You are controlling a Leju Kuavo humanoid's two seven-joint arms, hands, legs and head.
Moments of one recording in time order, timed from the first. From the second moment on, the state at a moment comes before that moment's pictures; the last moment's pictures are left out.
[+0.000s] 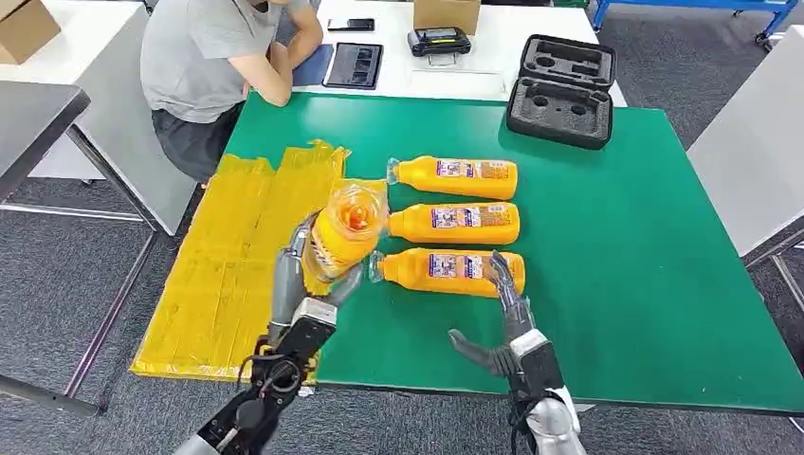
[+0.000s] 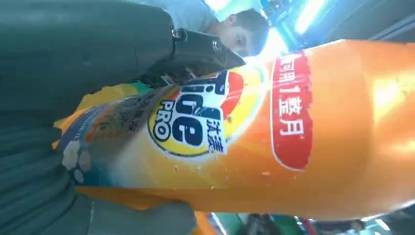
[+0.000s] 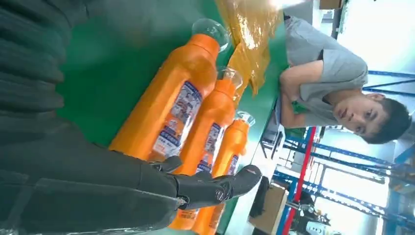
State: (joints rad) left arm -0.32 -0.10 -0.58 -1.04 -0.33 0.67 -0.70; right arm -0.07 0.12 0.10 -1.14 0.21 0.11 -0.69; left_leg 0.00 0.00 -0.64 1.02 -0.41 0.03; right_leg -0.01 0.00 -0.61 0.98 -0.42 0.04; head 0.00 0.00
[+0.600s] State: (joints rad) left arm -0.32 -0.13 0.02 -0.98 -1.52 0.68 -0.22; right arm 0.01 0.13 0.07 -1.19 0.23 0.15 -0.68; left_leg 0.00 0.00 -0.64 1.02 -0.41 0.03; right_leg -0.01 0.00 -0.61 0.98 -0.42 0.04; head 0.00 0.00
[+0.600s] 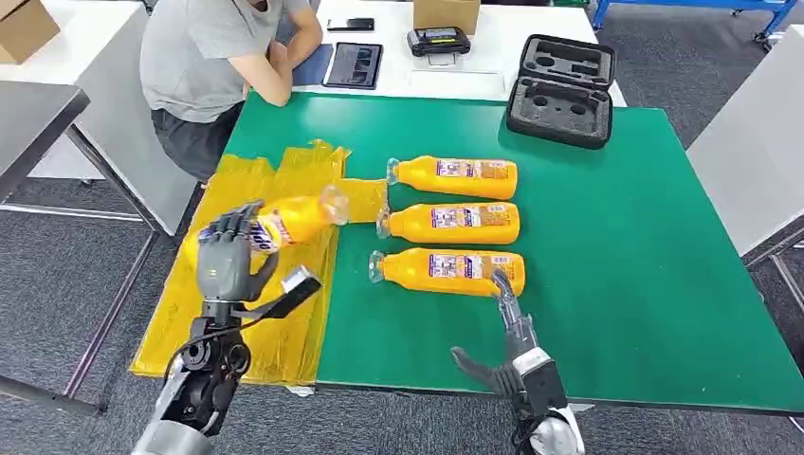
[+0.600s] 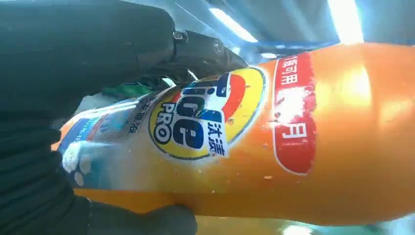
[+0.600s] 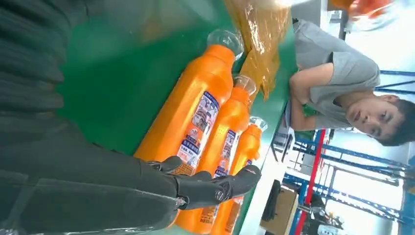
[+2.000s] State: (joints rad) left arm -0.41 0.04 -0.31 -0.73 -1.57 0.68 0.06; right arm -0.01 0.15 0.06 -1.15 0.24 0.18 -0.69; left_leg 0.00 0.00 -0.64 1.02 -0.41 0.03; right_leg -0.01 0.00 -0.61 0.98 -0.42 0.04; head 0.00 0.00
